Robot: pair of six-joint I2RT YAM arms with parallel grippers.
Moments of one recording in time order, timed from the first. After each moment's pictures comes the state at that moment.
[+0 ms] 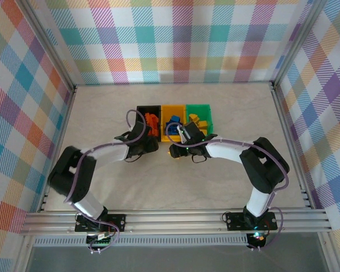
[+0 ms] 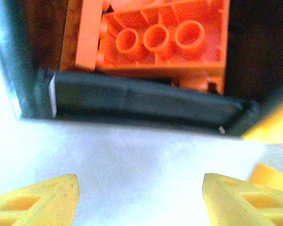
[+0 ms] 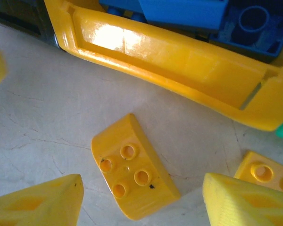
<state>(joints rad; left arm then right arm) -0.53 1.56 0.83 -0.24 -0.09 -0.69 0.72 1.76 1.01 -0.20 -0.11 0.34</state>
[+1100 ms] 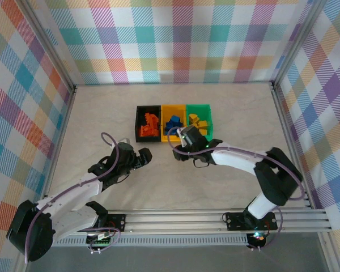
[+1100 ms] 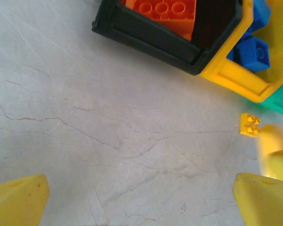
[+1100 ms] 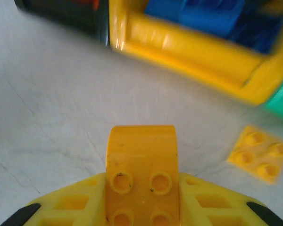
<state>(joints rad) -0.59 1.02 0.49 -0.25 -0.10 -0.89 0.75 1.56 0.94 -0.23 -0.04 0.35</state>
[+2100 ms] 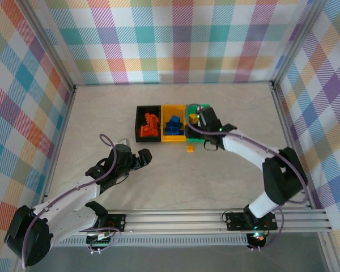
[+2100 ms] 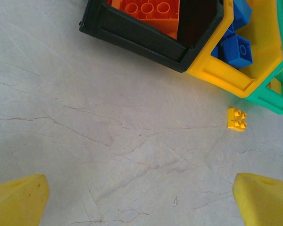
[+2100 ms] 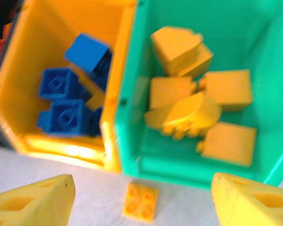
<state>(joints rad) -0.59 0.94 0.47 -0.25 -0.08 -0.87 0.60 1.54 1.01 -0.29 0.10 0.41</state>
